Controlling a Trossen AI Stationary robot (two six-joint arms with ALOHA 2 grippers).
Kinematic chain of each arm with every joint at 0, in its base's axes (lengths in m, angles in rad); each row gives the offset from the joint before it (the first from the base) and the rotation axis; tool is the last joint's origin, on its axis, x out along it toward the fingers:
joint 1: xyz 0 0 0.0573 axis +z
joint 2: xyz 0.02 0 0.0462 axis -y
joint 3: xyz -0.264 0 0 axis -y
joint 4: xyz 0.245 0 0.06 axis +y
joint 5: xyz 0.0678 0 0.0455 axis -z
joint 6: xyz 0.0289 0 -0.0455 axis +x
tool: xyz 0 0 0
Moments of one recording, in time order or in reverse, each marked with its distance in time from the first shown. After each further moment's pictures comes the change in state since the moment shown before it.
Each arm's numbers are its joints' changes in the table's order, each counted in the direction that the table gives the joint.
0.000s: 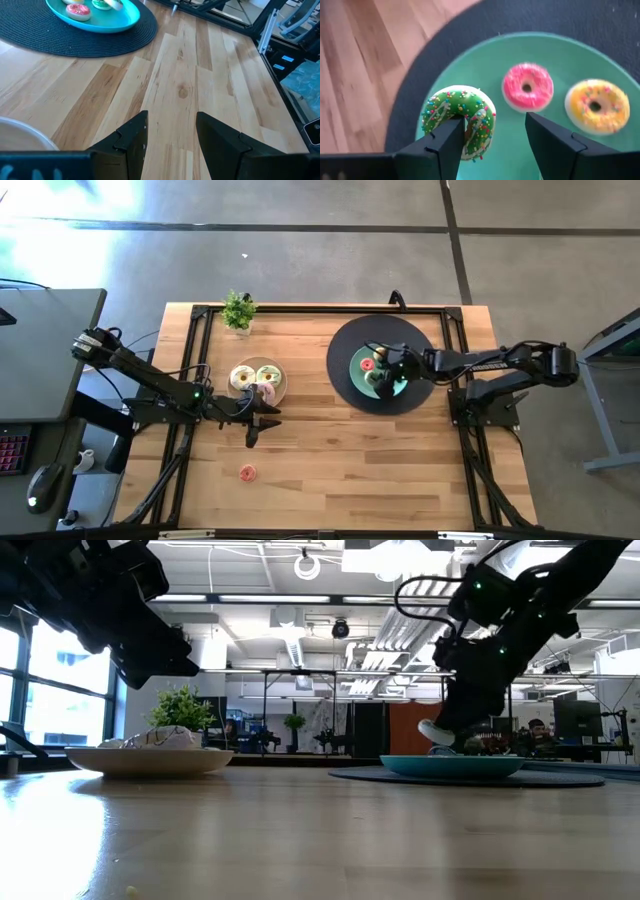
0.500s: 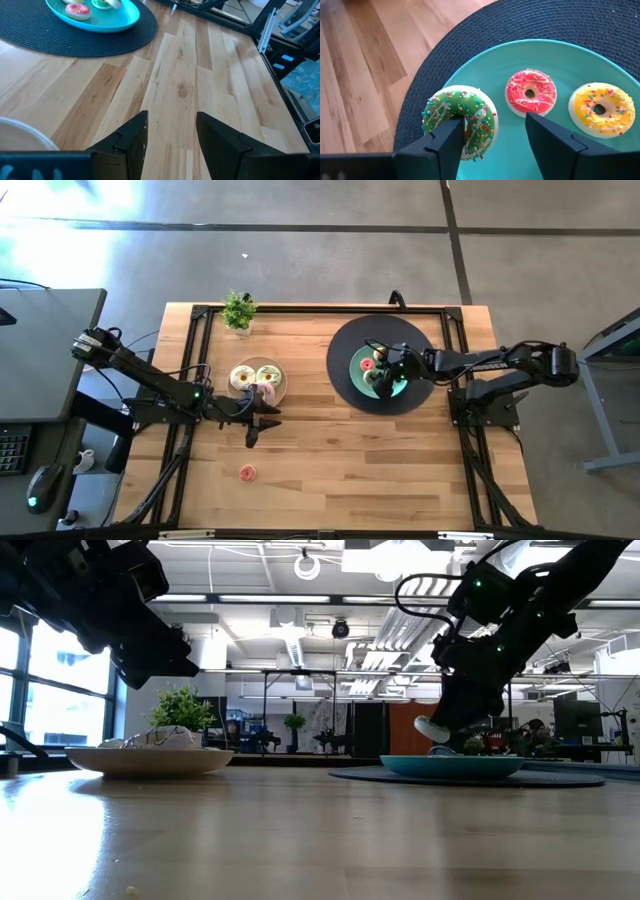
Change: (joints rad) left arm 0.000 0.000 0.000 0.004 0.003 0.001; right arm 0.000 0.000 0.000 -0.026 -0.004 0.047
